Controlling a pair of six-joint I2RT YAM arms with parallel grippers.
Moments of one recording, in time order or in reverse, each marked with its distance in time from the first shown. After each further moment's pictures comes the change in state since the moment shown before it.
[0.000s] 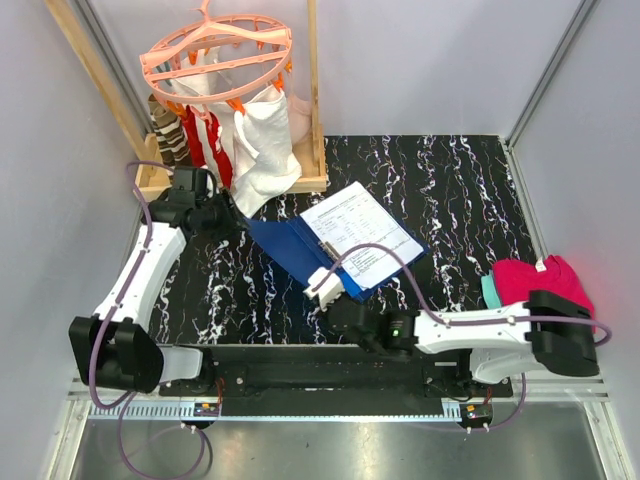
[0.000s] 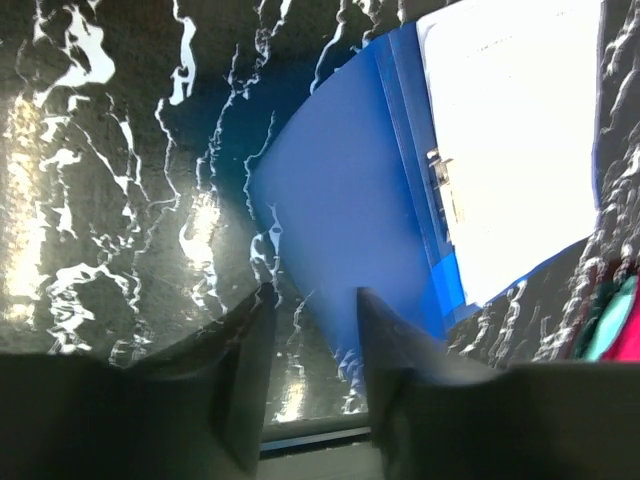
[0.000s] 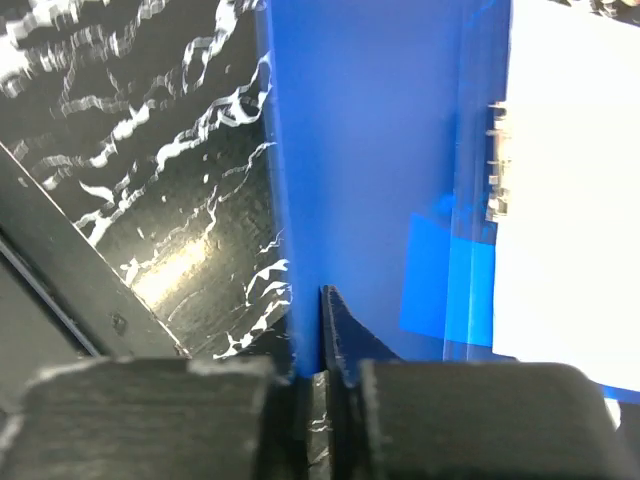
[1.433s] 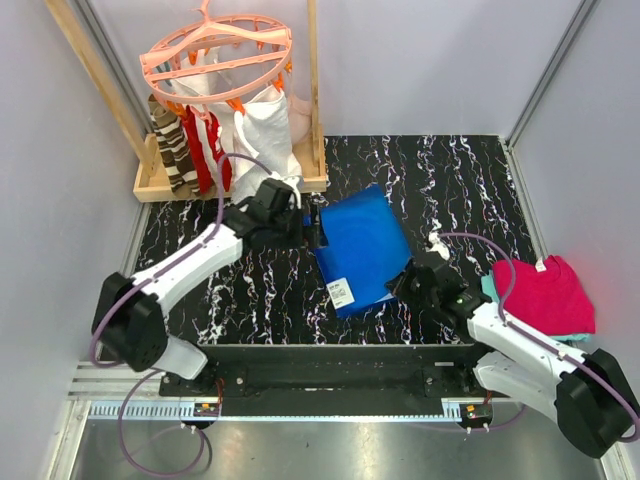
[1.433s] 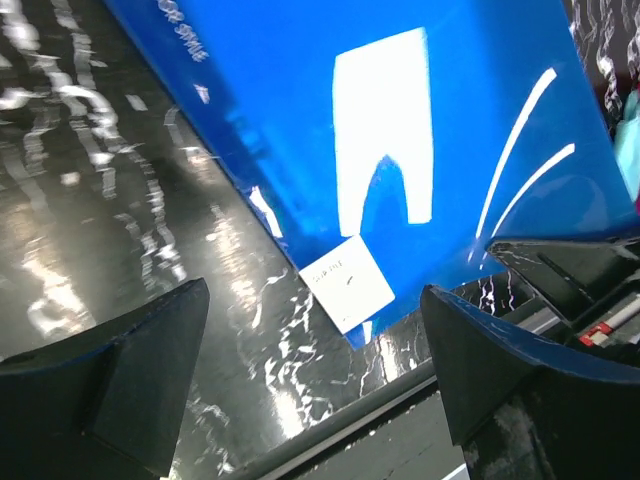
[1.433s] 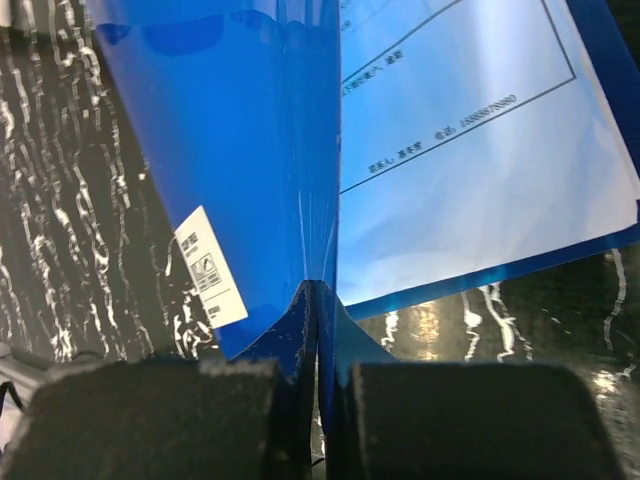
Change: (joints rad) left arm -0.471 0.137 -0.029 0.283 -0.028 0.010; right arm -0.779 -0.406 -0.294 -0.261 -0.481 0.752
